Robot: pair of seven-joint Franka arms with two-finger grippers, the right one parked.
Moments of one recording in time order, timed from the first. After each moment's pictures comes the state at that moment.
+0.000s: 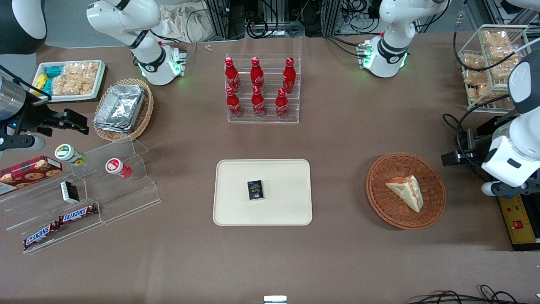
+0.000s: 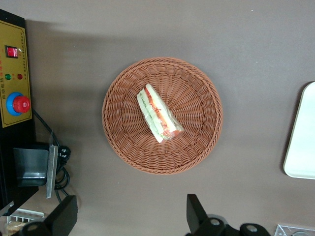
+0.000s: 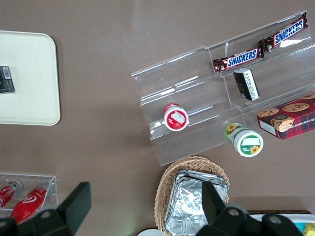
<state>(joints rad) 0.29 0.31 -0.43 -1.38 0.18 1.60 -0.22</state>
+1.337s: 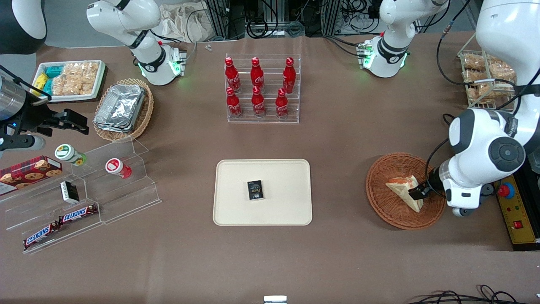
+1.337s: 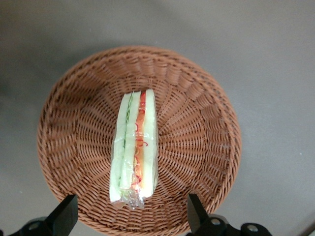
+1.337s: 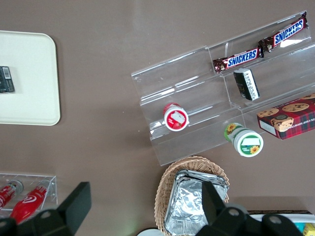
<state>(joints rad) 0.32 0.42 -0.42 -1.77 0.20 2.11 -0.88</state>
